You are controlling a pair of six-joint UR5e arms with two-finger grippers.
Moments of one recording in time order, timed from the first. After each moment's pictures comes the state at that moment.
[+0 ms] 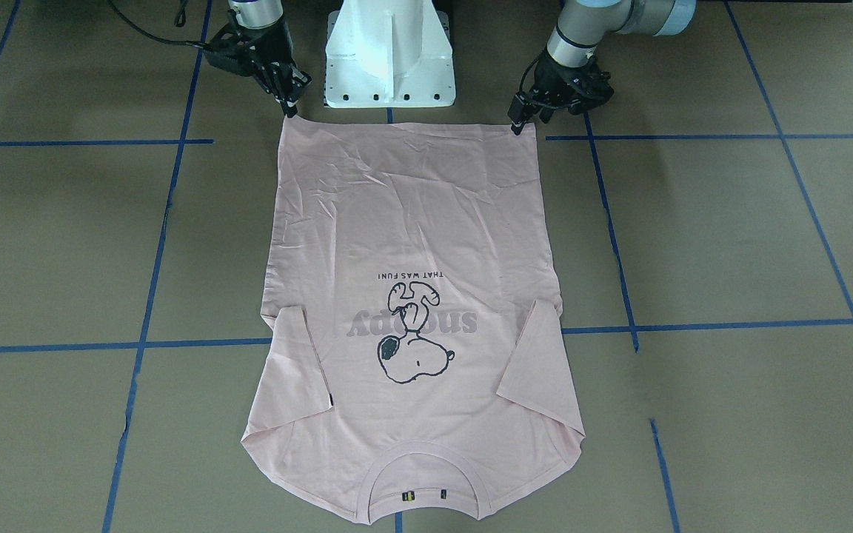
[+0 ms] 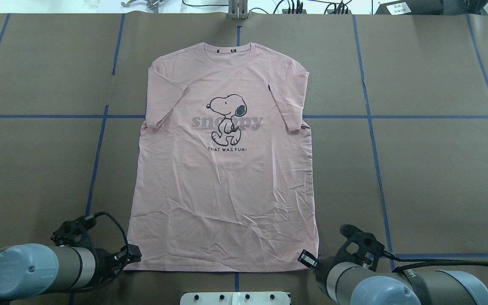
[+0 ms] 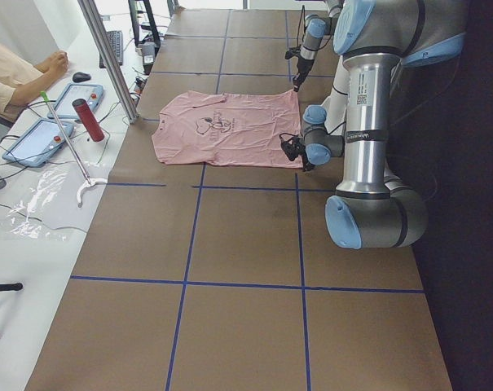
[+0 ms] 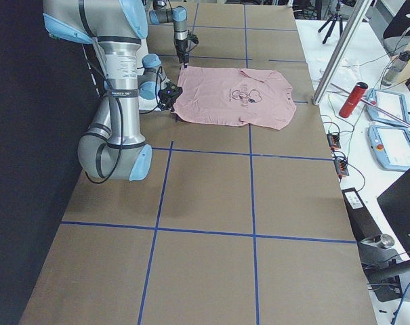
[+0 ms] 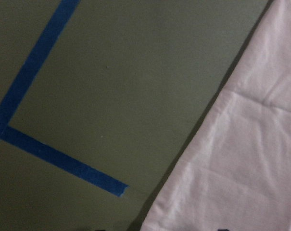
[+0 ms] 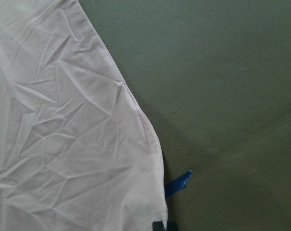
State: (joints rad) left arm -0.14 -1.54 -2.05 -2.06 -1.64 -2.00; right arm 0.02 -1.43 2.18 -1.47 1.39 2.13
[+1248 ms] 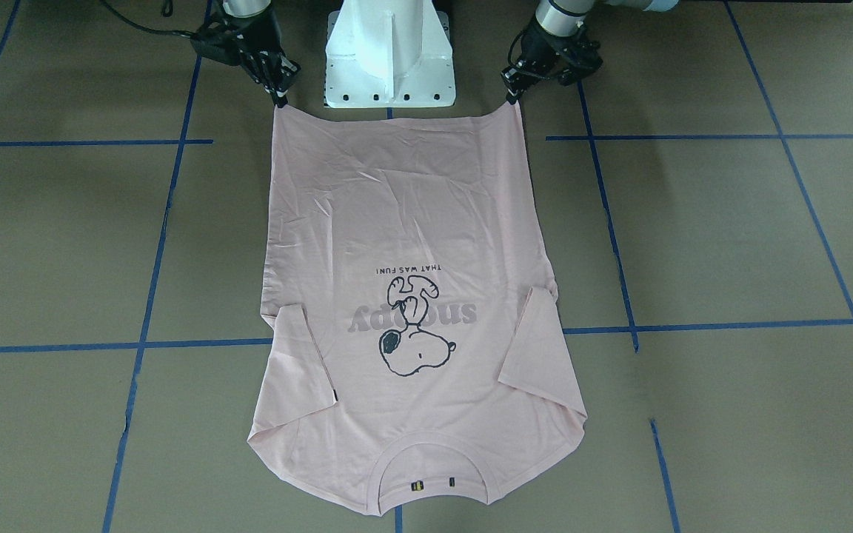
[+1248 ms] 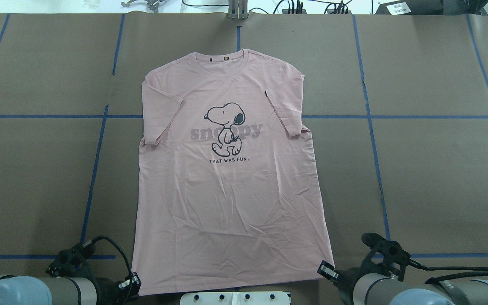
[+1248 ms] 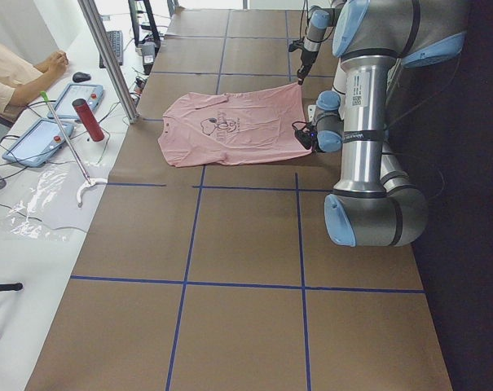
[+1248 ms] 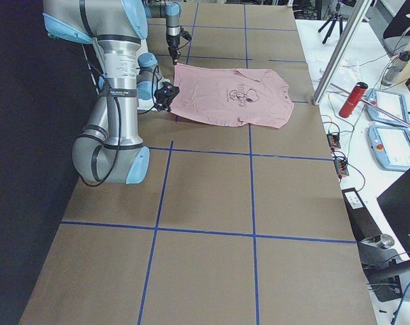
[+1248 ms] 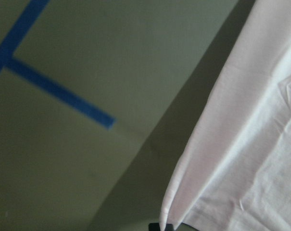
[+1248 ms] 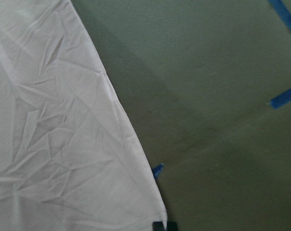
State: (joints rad) left arm 0.00 -1.54 -2.22 -1.93 -1.59 -2.23; right arm -0.03 -1.57 2.32 -1.47 1.39 2.13
